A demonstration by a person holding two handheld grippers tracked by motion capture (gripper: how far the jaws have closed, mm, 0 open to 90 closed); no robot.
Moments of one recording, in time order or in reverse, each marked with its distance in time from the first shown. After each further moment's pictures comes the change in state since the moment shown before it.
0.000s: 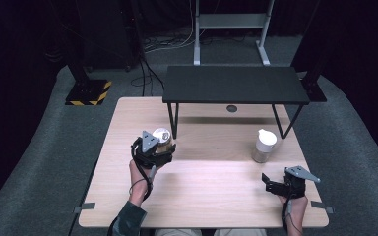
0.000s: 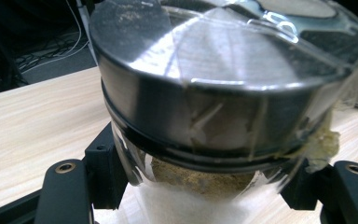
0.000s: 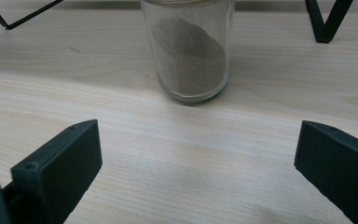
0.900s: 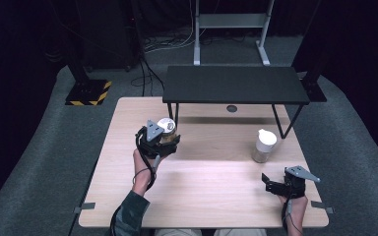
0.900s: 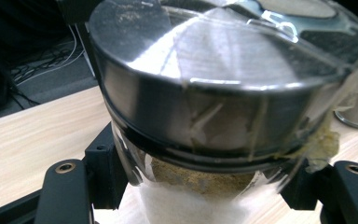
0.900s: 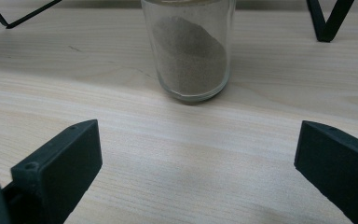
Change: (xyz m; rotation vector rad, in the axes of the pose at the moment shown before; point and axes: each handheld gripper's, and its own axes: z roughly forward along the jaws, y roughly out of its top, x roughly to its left) left arm 0.002 0.036 0.014 -0.011 -0.024 0.034; right arm 0.000 0.001 0.000 0.005 0.003 0.002
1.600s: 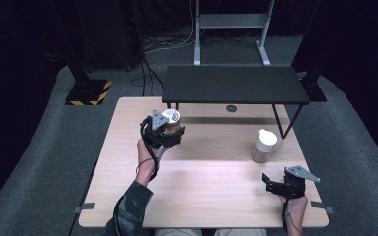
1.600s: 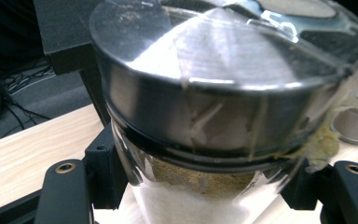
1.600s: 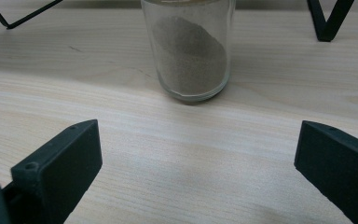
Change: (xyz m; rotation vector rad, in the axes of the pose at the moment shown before) left arm 0.003 0.028 0.013 -0.003 -0.022 0.024; right arm -0.001 0.000 0.000 0.001 0.001 0.003
